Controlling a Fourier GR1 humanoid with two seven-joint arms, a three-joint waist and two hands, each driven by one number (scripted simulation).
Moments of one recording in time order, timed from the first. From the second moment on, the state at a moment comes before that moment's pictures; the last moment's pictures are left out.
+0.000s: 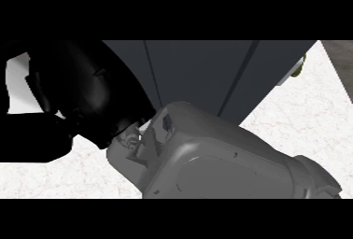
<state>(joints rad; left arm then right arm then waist) 0.50 0.93 -0.01 -2.05 1.12 -0.30 -0.52 -1.26 0.00 0.52 -1.47 -0.18 -0.44 0.63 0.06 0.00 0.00</state>
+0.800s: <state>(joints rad) 0.48 0.95 0.10 -2.03 1.20 -0.34 -0.45 -1.30 0.00 0.45 -1.05 -0.23 -0.32 0.25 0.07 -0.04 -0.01</state>
